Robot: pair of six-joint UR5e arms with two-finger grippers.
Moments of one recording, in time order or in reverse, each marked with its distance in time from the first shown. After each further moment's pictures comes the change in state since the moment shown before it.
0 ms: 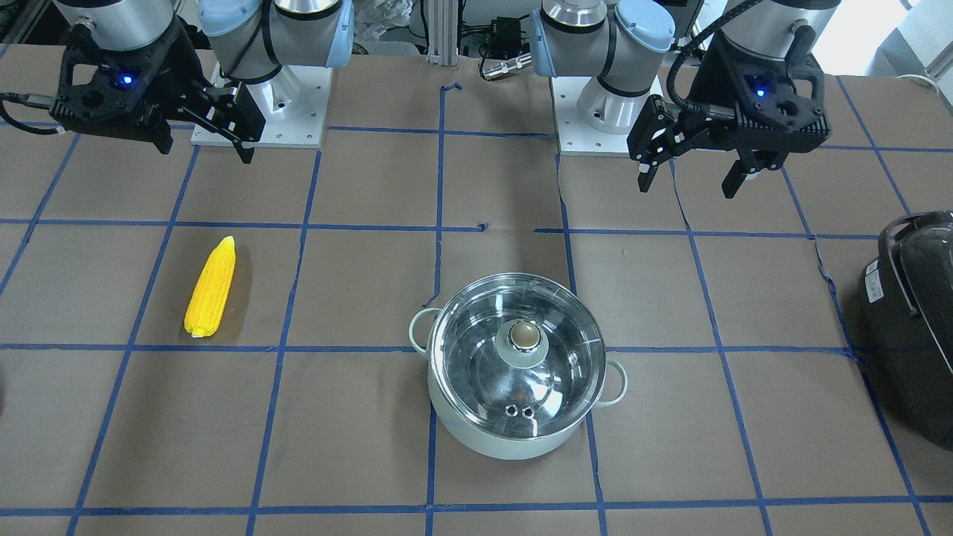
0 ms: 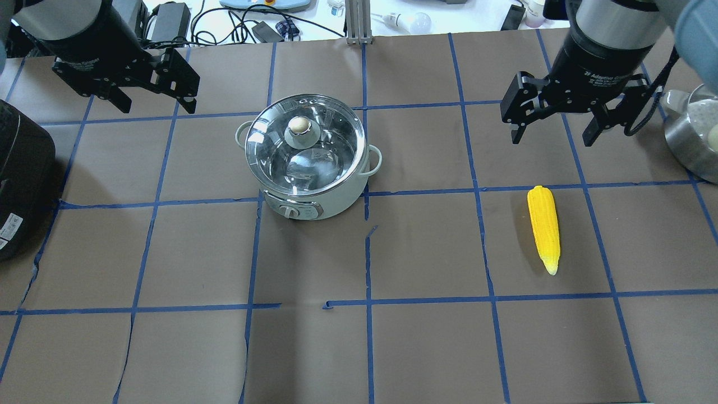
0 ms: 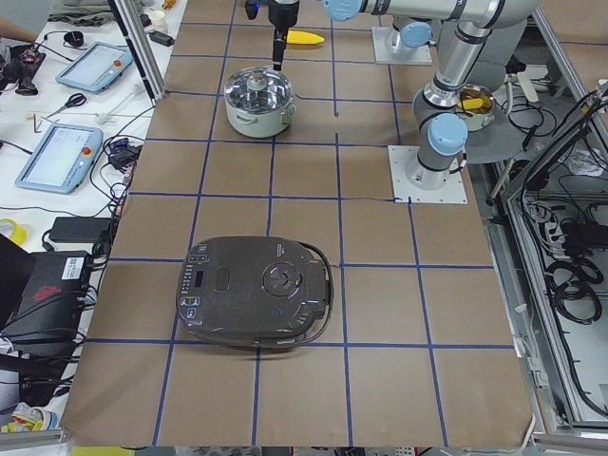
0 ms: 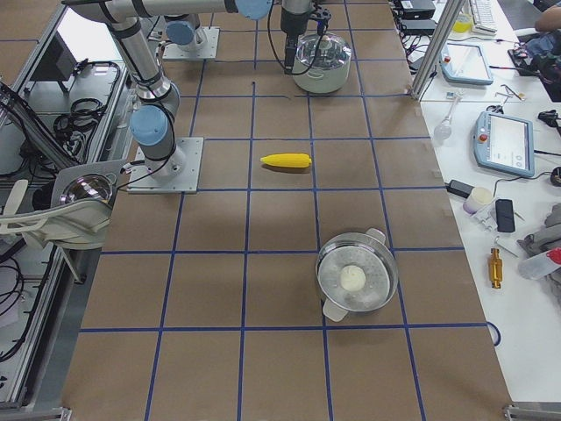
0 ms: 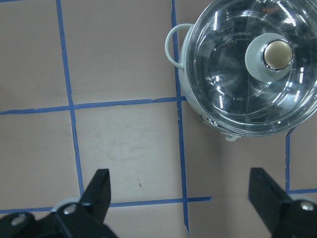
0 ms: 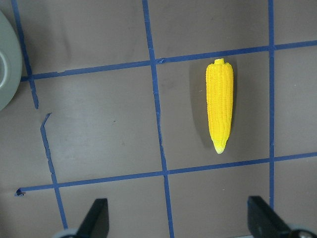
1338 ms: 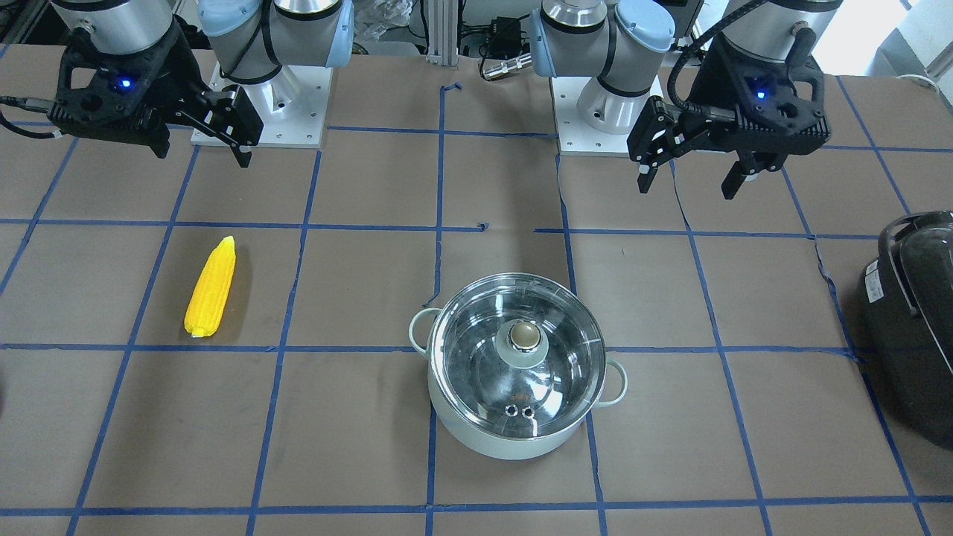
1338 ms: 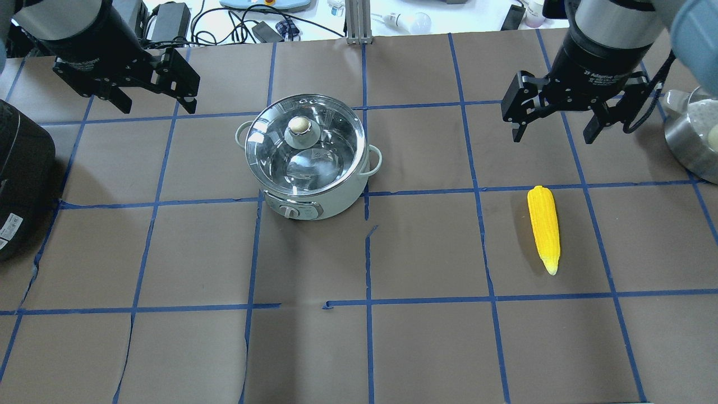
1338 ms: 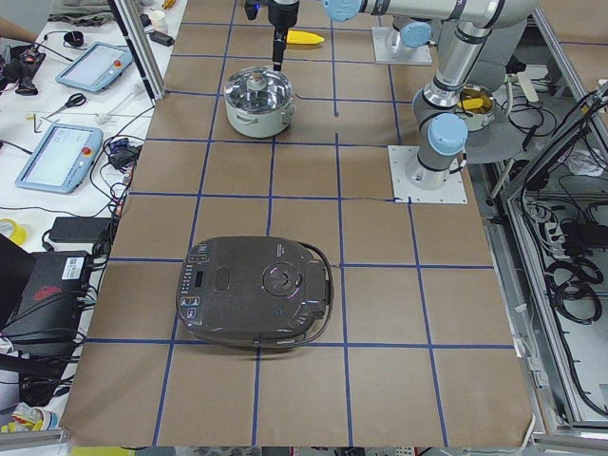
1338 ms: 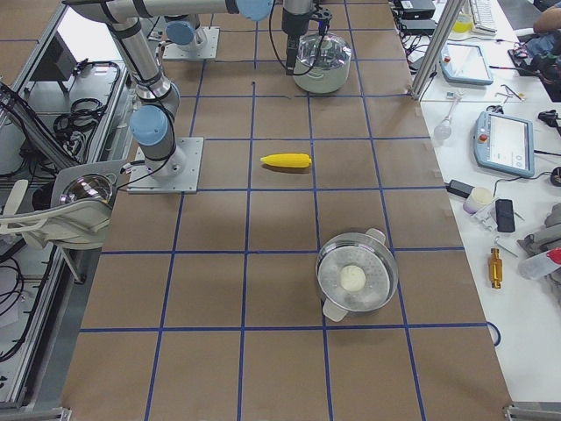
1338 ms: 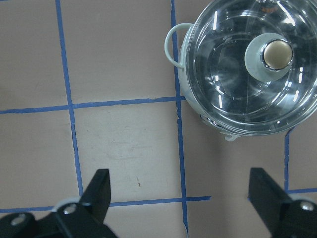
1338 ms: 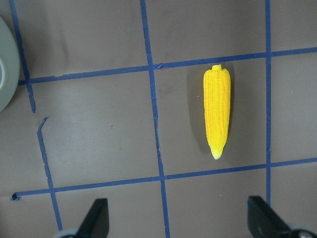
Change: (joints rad) left arm 0.002 -0.003 0.001 -0.001 -0.003 0.000; right arm 0.001 0.006 0.001 -0.026 -0.010 -0.010
